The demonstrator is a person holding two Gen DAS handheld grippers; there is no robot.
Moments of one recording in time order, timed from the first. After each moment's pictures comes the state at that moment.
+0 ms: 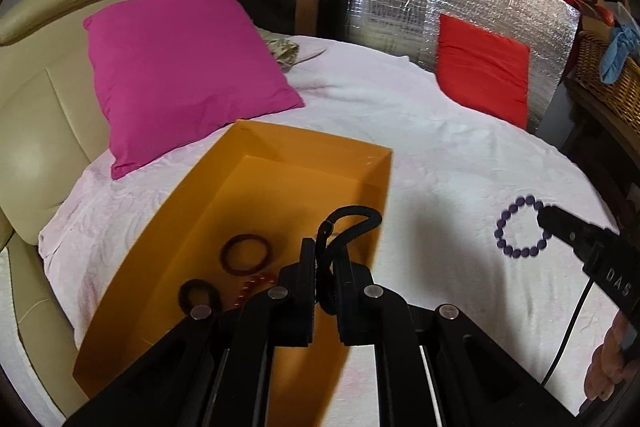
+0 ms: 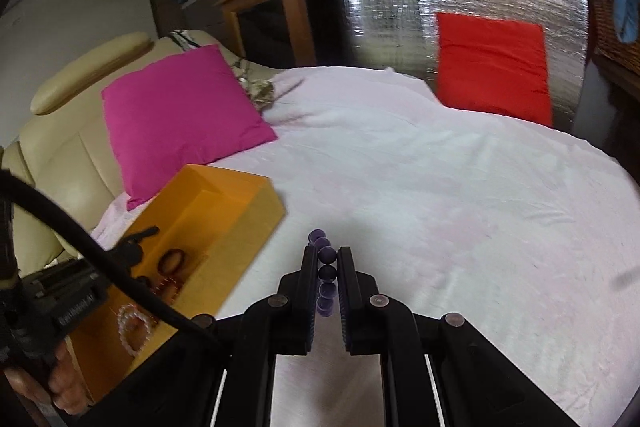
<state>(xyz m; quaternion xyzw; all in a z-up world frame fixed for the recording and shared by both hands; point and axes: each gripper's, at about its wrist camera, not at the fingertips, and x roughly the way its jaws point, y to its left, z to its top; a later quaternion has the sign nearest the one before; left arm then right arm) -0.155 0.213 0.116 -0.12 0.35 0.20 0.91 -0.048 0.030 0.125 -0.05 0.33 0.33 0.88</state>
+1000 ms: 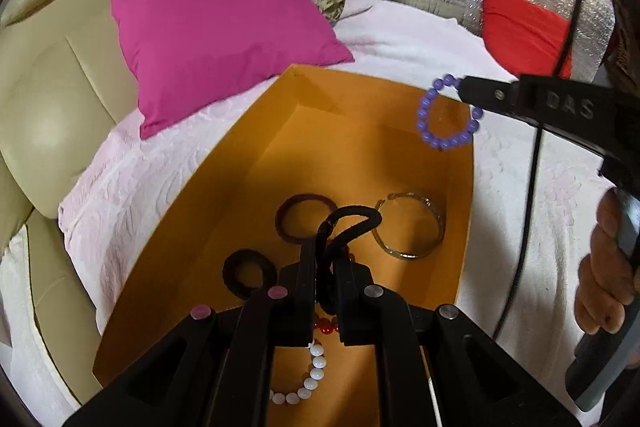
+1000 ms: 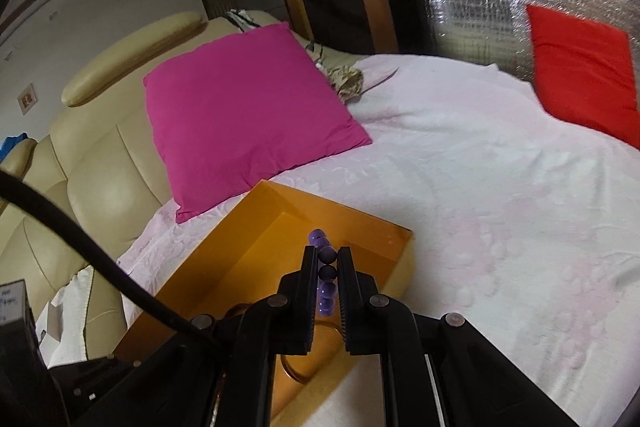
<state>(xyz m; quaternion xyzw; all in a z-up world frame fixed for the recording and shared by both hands) -0.155 0.246 0.084 -0.13 0.42 0.25 0.86 -0.014 0.174 0.107 -0.04 0.35 0.43 0.83</state>
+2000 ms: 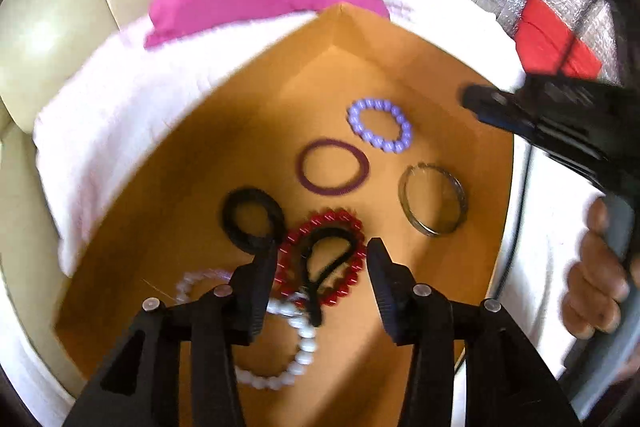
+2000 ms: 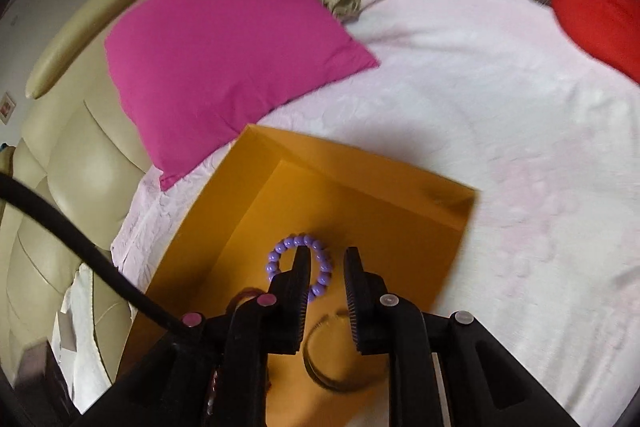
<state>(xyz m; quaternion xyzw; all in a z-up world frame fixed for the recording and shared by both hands) -0.170 0.281 0.060 -0.25 0.45 0.25 0.82 0.002 0.215 0.073 -0.06 0.48 0.40 0.78</state>
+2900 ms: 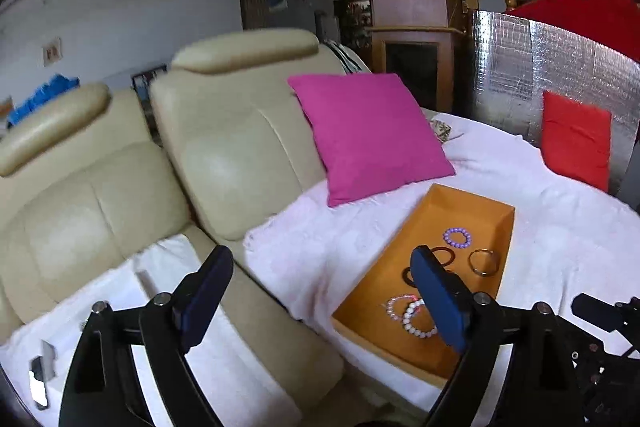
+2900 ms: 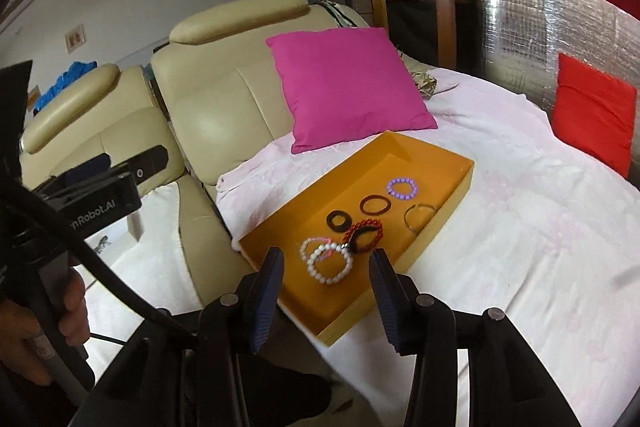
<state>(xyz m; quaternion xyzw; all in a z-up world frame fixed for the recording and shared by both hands) -0.390 0.213 0.229 -0.07 0.25 0.43 0.86 -0.269 0.084 0.187 -0.12 0.33 0.48 0.80</state>
